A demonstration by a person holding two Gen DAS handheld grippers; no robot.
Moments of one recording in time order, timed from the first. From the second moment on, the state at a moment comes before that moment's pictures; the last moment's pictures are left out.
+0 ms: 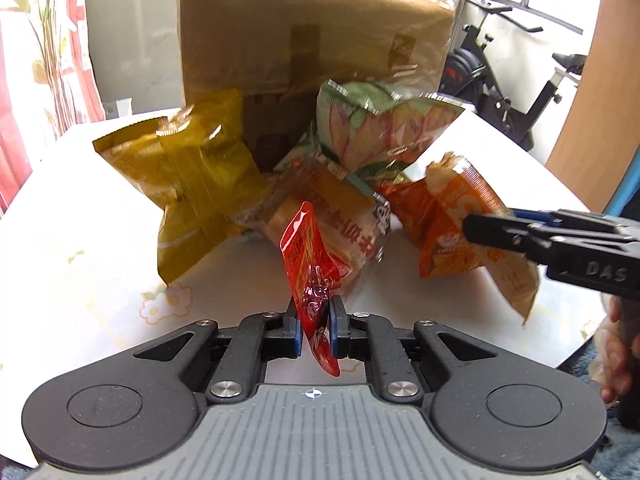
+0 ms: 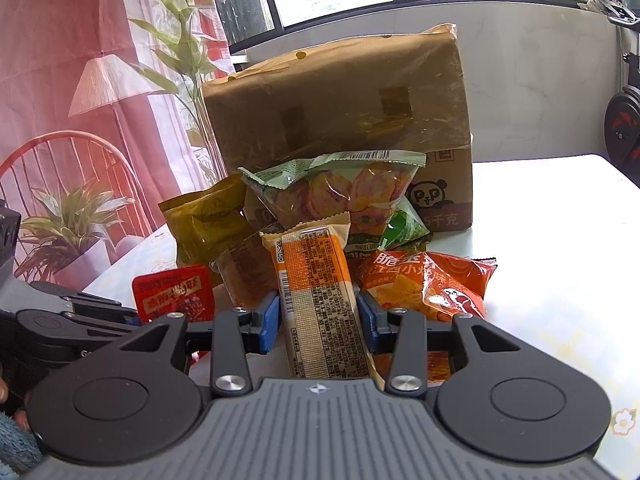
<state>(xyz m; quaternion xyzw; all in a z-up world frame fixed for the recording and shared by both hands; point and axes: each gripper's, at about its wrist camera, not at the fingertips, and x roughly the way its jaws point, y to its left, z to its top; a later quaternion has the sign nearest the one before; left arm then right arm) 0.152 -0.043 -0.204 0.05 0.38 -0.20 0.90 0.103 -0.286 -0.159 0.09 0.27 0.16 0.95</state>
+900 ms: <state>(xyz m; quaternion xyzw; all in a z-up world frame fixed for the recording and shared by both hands) 0.194 -0.032 -0.112 0.06 0.25 -0.15 0.96 0.117 -0.322 -0.112 0.11 0.18 0.11 0.97</state>
